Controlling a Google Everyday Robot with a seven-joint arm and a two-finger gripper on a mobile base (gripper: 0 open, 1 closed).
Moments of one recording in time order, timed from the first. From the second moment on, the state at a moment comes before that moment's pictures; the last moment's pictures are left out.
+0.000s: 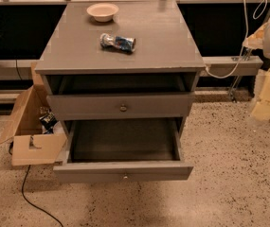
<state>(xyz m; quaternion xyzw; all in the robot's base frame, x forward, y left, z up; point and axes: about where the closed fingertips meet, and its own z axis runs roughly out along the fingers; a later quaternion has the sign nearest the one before) 0.438 -0.217 0.976 -0.60 0.78 -0.03 0.16</state>
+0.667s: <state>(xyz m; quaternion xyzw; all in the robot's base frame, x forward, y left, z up) 0.442 -0.213 0.949 -0.59 0.79 -0.02 0.16</state>
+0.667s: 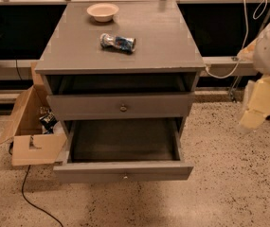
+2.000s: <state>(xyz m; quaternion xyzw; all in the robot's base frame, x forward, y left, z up) 0.468 -0.158 0.770 -0.49 0.84 0.10 0.19</state>
